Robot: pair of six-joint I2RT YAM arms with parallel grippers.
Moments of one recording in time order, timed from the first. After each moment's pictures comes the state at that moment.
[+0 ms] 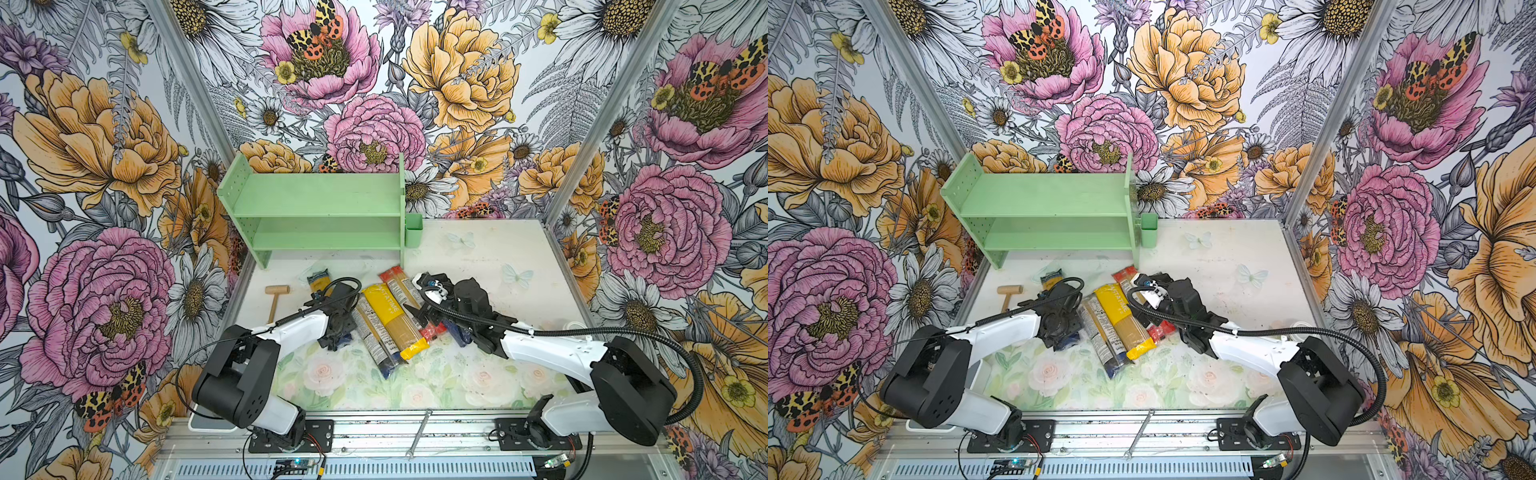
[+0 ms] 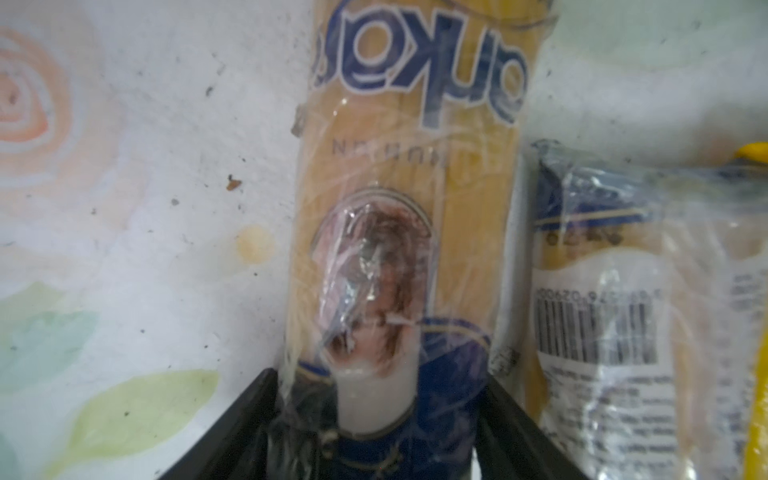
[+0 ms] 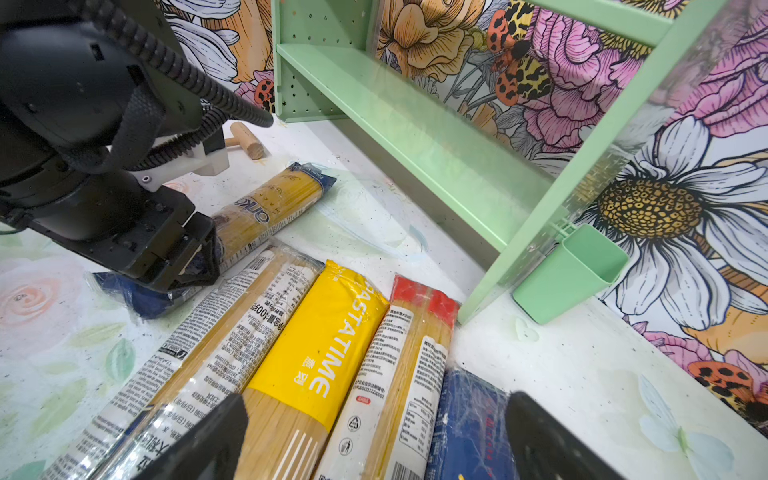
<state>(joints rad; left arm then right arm) -0.43 1.48 0.74 -0.53 -0.24 -0.95 0.70 1.38 0.68 0.35 -0.12 -0.28</state>
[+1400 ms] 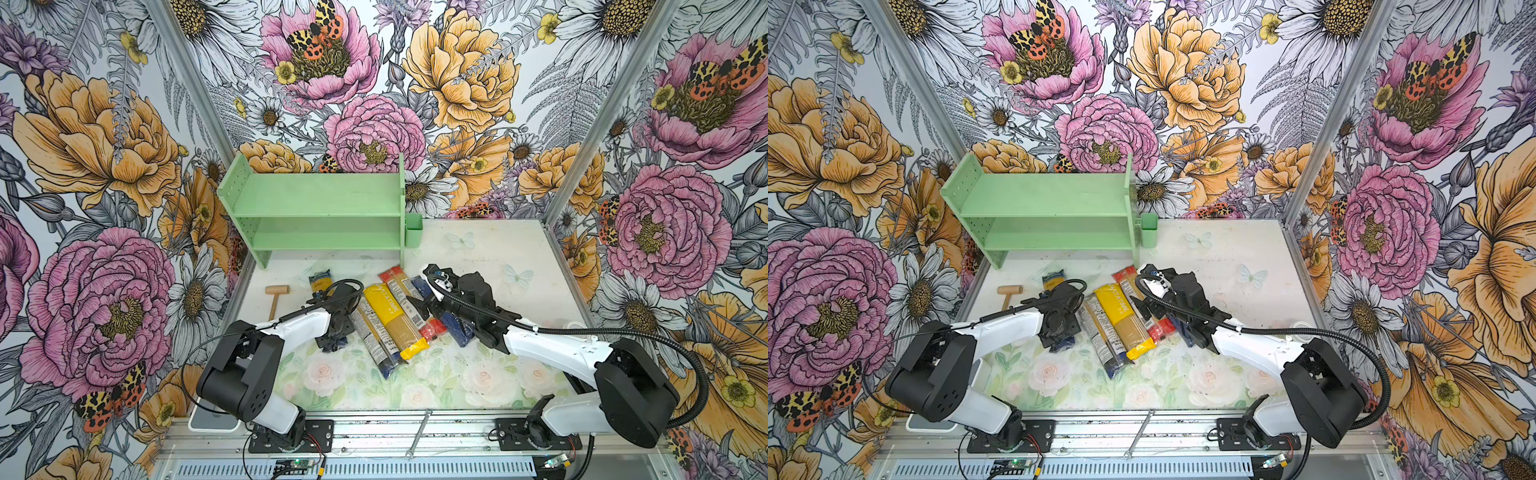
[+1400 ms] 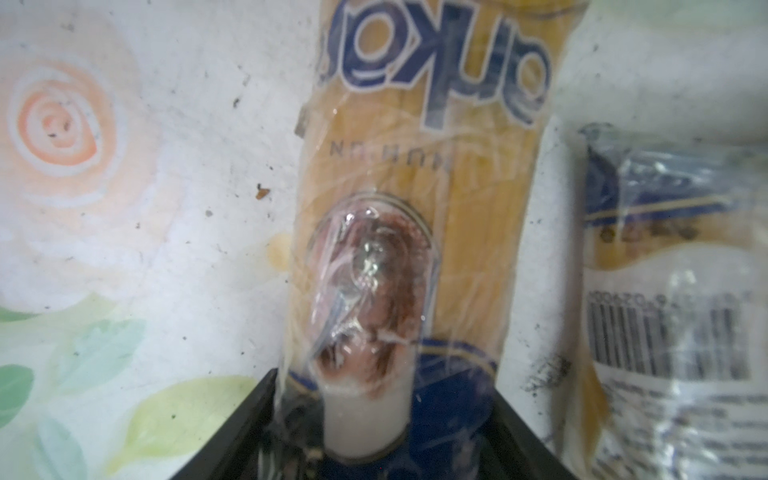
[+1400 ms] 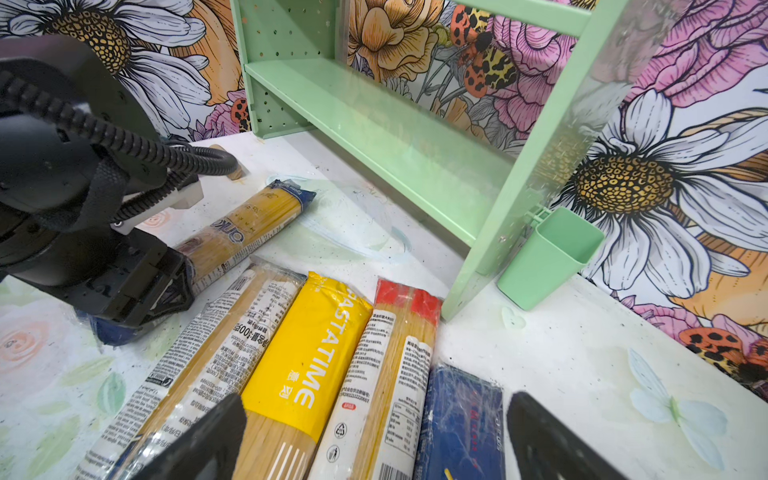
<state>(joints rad) -0.43 1.52 0.76 -0.57 -0.29 -0.90 0.66 1.37 0.72 0.30 -0.12 -0.20</state>
